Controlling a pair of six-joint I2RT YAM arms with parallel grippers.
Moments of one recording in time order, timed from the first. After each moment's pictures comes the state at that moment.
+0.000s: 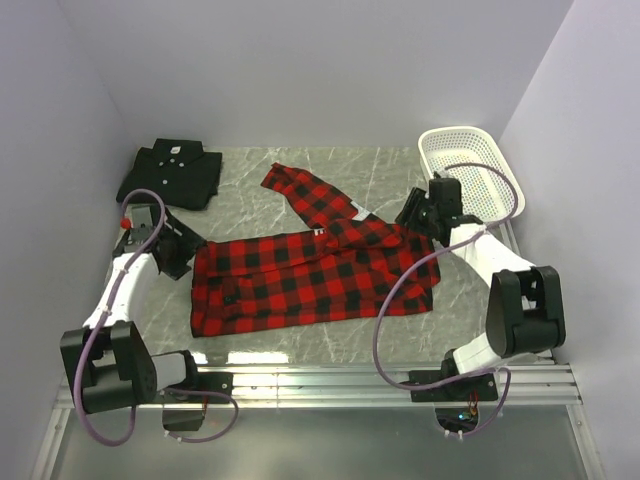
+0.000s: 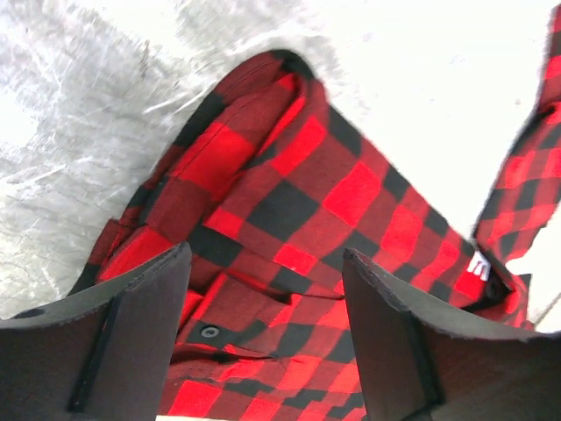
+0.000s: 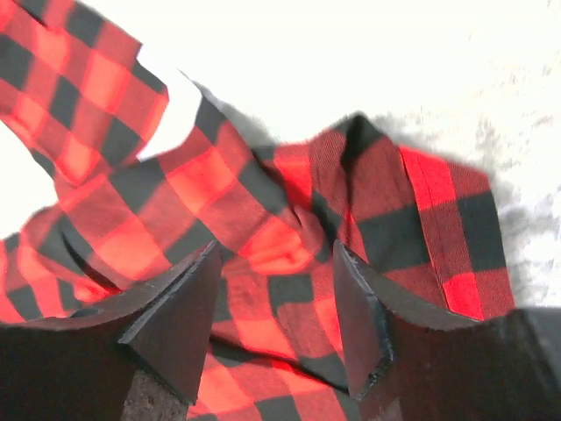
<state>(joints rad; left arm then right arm) 0.17 1.23 0.80 -0.53 0.09 -0.81 0.12 1.50 0.93 -0.18 -0.06 0.50</state>
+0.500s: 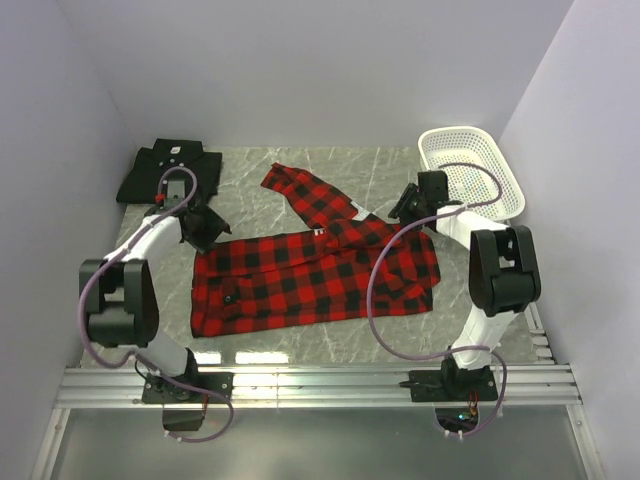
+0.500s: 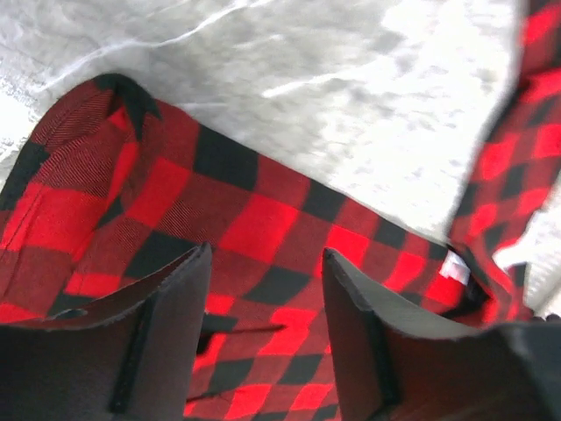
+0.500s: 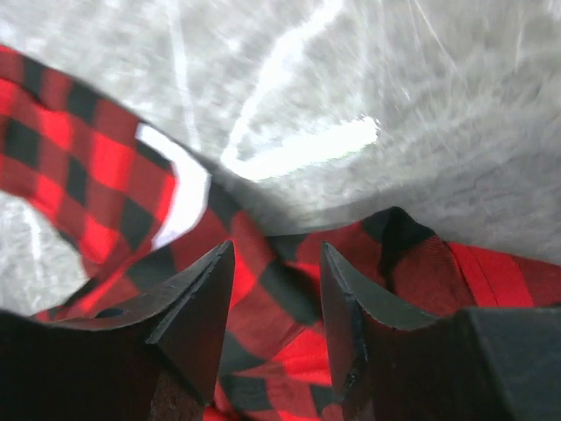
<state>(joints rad) 0.00 1.54 1.03 -0.48 0.09 -0.85 0.11 1.78 1.11 -0.13 -0.08 0.65</state>
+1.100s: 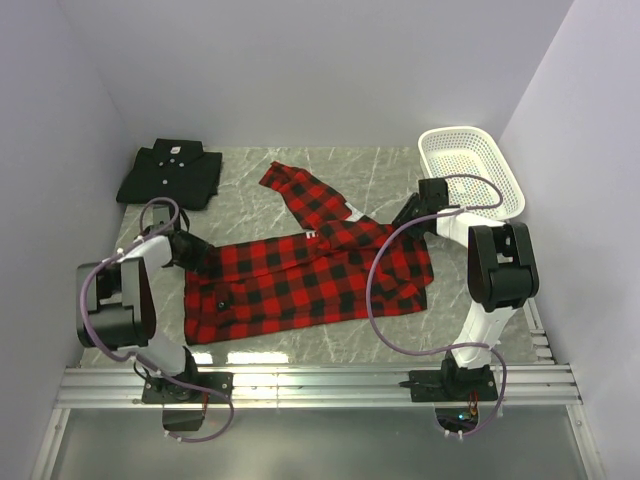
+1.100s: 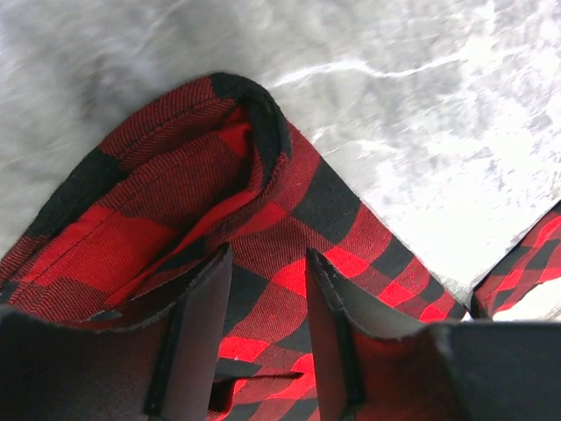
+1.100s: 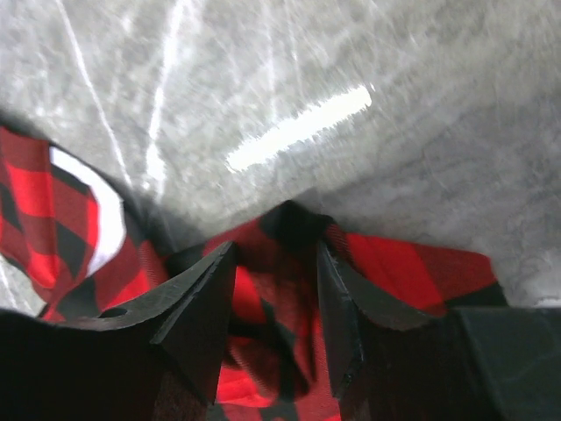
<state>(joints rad) 0.13 1.58 0.82 -0.34 0.12 -0.99 0.09 1.84 1.08 -0.15 -0.06 0.73</state>
